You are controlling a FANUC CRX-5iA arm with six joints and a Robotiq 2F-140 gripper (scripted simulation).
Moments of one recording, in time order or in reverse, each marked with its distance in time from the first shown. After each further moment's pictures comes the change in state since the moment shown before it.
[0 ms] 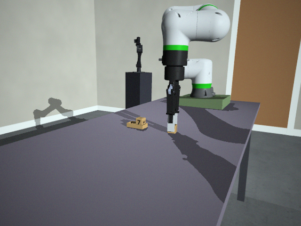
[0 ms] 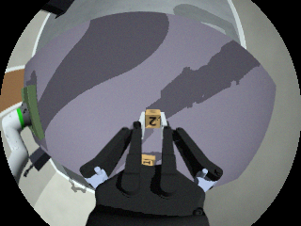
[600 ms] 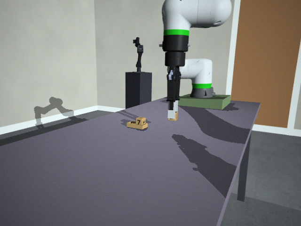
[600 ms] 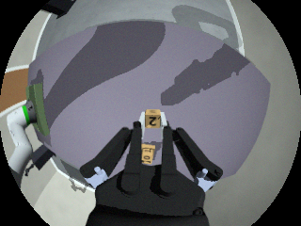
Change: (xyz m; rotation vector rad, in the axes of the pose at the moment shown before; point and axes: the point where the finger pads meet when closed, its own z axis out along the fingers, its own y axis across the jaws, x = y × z) arm 0.000 0.000 -0.051 -0.001 0.000 0.000
